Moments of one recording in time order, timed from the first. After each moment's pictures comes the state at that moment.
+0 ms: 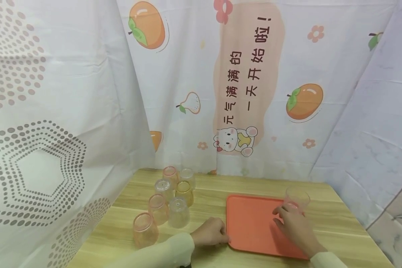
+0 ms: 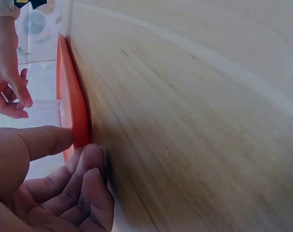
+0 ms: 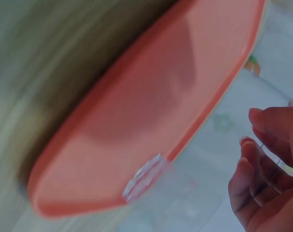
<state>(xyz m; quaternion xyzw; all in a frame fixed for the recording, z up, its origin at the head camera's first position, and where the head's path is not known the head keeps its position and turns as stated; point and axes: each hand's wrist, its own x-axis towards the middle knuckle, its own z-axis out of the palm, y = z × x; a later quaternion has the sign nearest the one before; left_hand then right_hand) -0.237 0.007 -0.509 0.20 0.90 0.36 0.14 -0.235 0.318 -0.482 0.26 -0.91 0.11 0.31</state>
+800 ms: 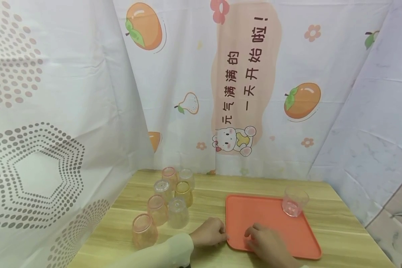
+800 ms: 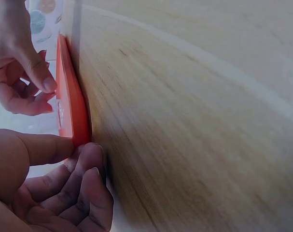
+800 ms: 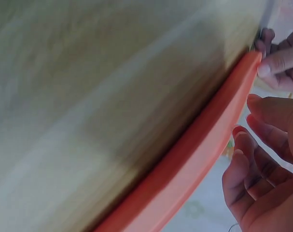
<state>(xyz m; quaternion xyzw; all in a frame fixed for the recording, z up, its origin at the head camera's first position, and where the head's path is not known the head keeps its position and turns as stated) -0.235 0.006 -0.507 0.22 0.90 0.35 0.14 -0.194 0.244 -0.506 0.31 -0.92 0.15 0.19</state>
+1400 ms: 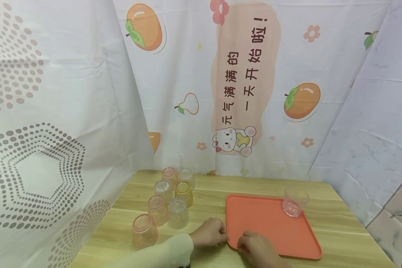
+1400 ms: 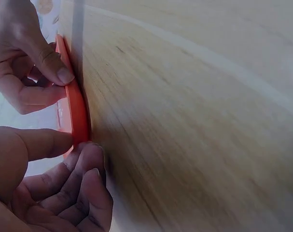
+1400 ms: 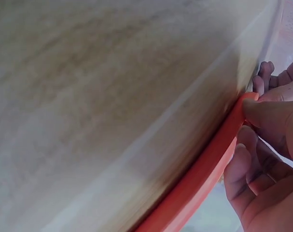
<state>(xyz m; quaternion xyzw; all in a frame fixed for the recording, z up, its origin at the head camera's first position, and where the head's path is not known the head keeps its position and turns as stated) -0.237 0.005 -0.510 0.22 0.90 0.34 0.12 -0.192 0.226 -0.520 0.38 -0.89 0.21 0.13</state>
